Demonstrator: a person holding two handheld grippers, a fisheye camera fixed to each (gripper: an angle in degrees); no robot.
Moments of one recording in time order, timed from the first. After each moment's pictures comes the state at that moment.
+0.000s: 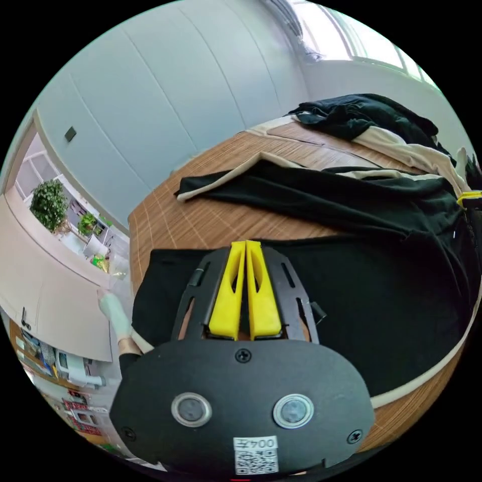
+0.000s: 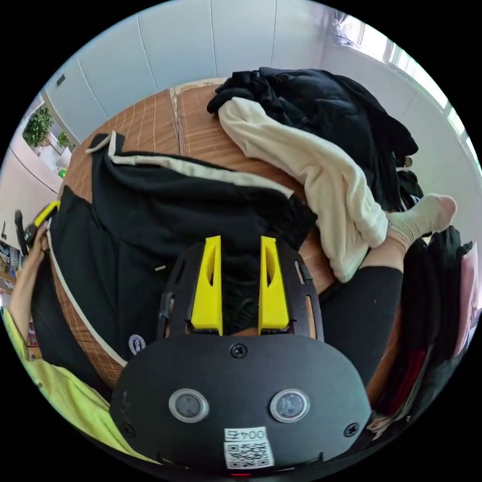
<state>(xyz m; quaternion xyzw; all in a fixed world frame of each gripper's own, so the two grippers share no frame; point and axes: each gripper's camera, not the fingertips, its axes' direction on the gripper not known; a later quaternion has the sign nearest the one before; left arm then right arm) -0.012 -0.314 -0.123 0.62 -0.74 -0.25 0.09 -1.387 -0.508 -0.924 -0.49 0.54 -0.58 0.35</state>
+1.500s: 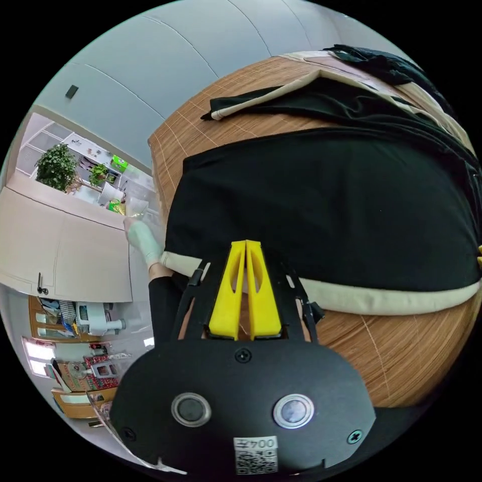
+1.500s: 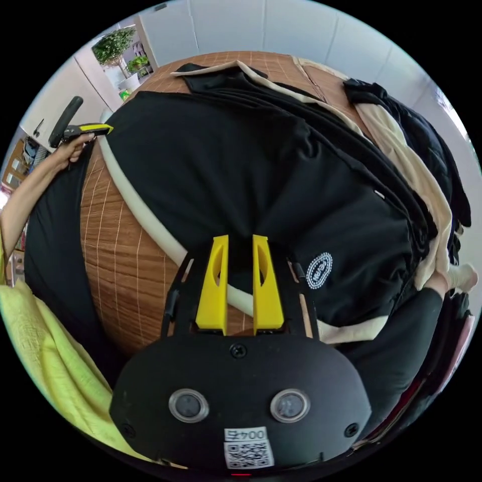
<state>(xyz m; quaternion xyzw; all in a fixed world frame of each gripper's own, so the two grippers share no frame) -0.105 -0.252 -0.065 0.63 -0.65 -0.40 0.16 -1.300 -0.370 -1.036 -0.64 0.44 -0.58 0.24</state>
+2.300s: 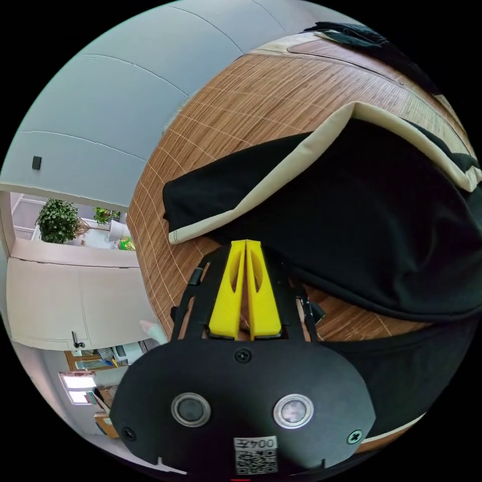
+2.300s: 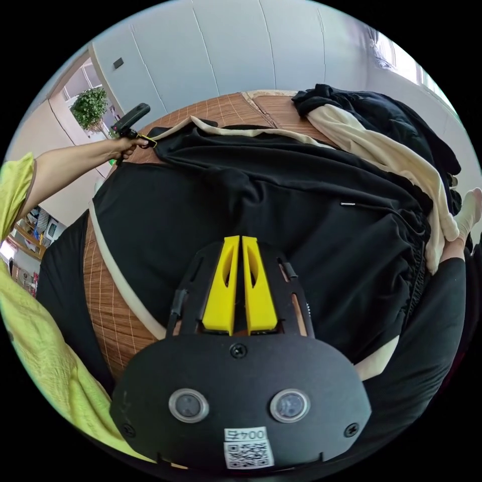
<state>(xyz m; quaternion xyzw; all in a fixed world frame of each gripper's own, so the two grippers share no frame) 0.039 -0.287 -0.346 0.53 -0.69 -0.46 0.17 -1.290 -0.488 -1.027 -0.57 0.42 -0.58 0.40</state>
